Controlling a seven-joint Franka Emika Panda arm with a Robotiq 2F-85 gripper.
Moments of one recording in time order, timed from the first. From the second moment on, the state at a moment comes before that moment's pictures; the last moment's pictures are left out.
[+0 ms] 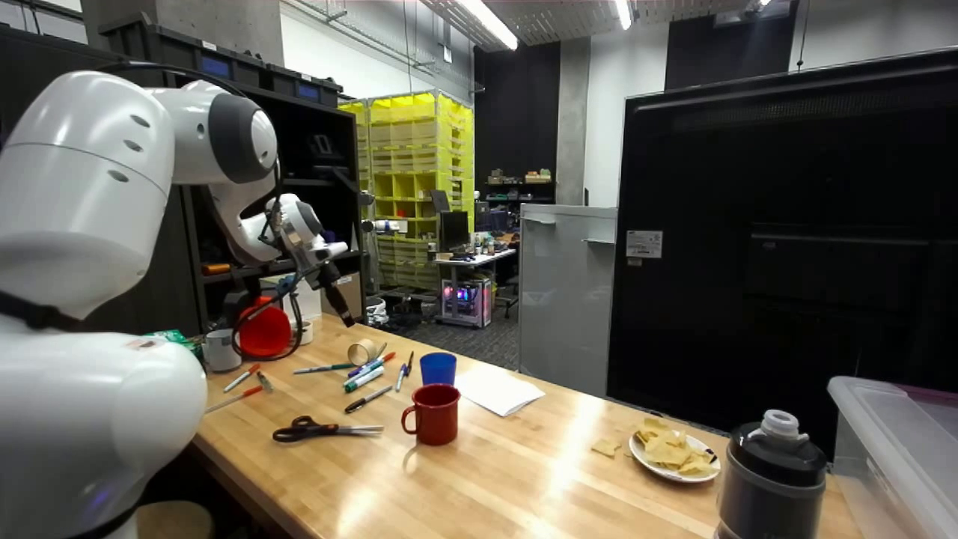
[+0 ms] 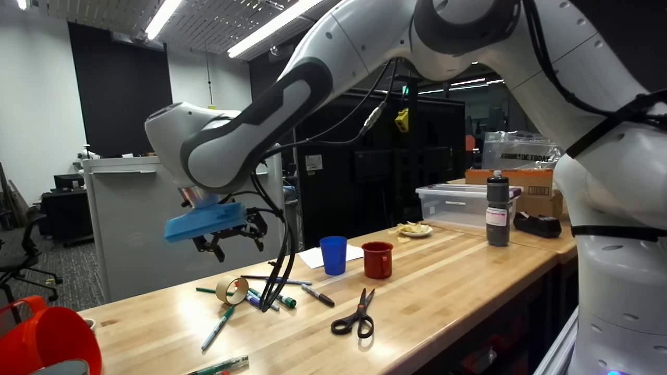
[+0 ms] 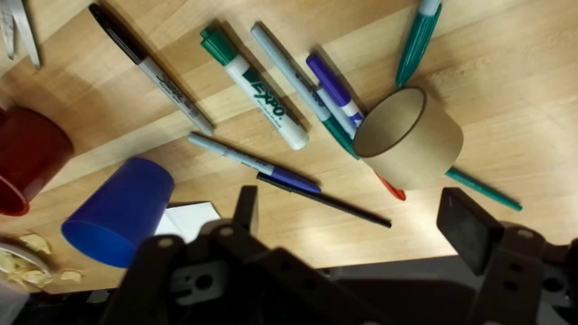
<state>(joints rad) 0.63 0.54 0.03 -1.56 -0.53 2.00 1.50</state>
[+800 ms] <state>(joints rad) 0.63 0.57 0.02 -1.56 -0.59 1.94 1.96</state>
